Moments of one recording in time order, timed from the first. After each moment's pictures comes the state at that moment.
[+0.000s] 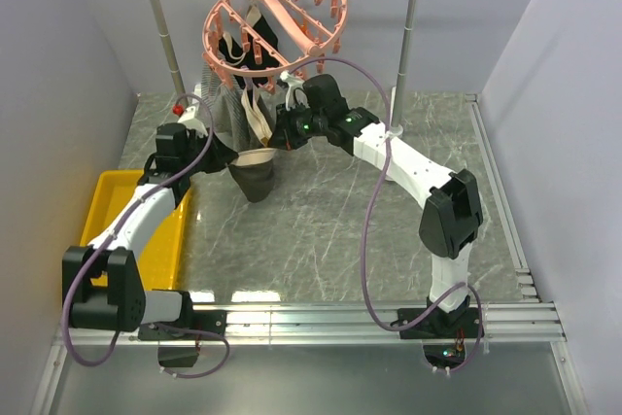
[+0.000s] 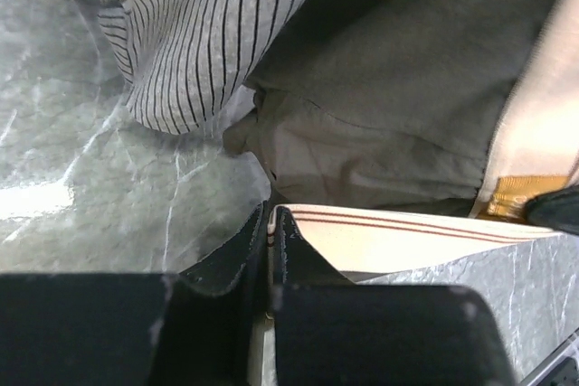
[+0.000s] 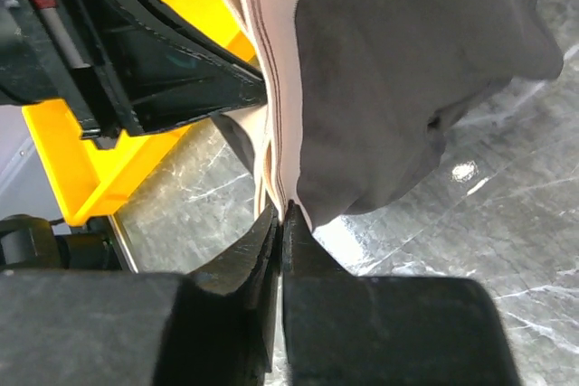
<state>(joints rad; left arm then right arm) -0.07 1.30 0.85 -0.01 0.39 -0.42 0.67 1.91 1.78 -0.41 -0.44 0.25</state>
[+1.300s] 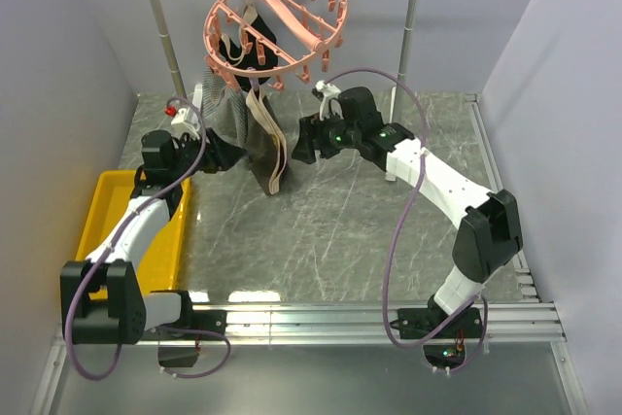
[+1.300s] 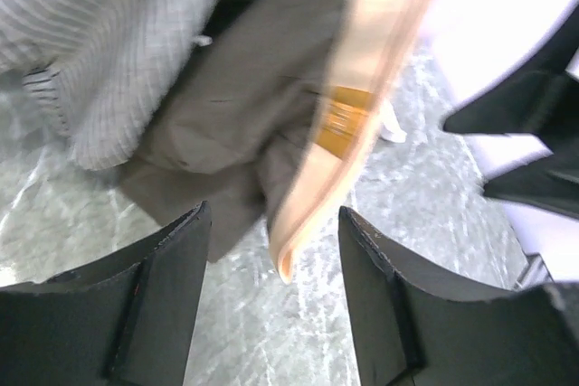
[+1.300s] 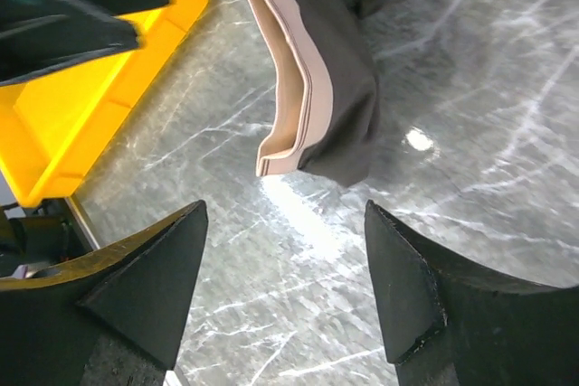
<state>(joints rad) -0.01 1.25 0.75 0.22 0.64 -0.47 0.59 1.68 1.48 -0.36 -0.39 0.22</state>
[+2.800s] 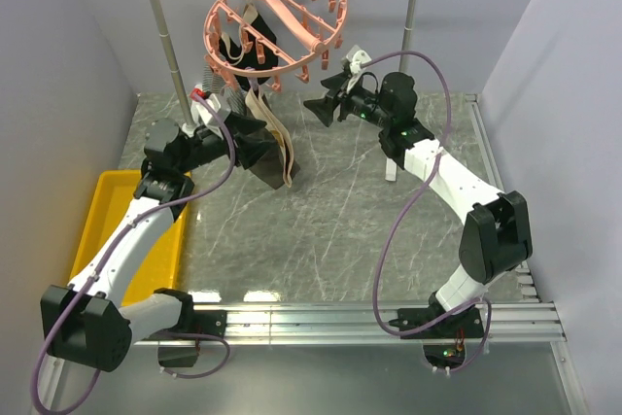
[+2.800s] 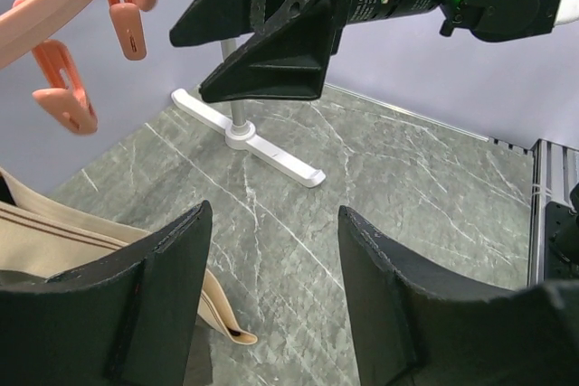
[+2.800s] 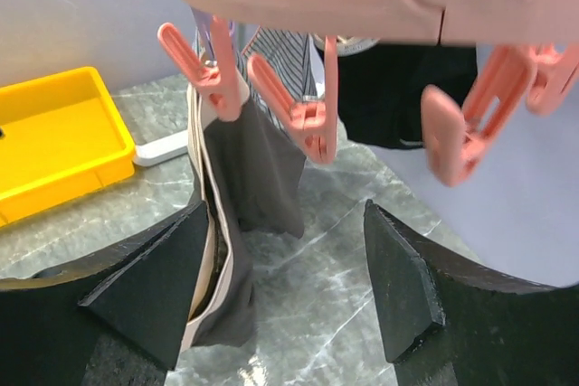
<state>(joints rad) -0.24 1.12 0.92 0.34 0.82 -0.15 0.42 1.63 1.34 0.34 -0.57 -0.05</state>
